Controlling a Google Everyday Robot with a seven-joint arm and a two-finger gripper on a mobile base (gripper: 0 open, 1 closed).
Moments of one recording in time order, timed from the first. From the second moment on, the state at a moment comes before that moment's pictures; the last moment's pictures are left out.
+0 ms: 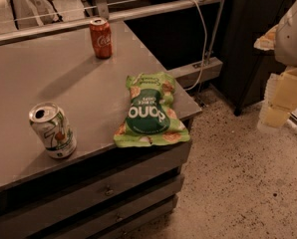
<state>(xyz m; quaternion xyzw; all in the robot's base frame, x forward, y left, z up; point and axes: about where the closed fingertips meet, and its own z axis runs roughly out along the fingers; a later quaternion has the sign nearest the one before) 0.438 -0.216 0.977 -0.60 0.78 -0.04 0.16</state>
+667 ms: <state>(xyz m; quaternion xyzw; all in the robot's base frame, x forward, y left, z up) 0.471 -0.200 0.977 -0.61 0.77 -0.02 0.20</state>
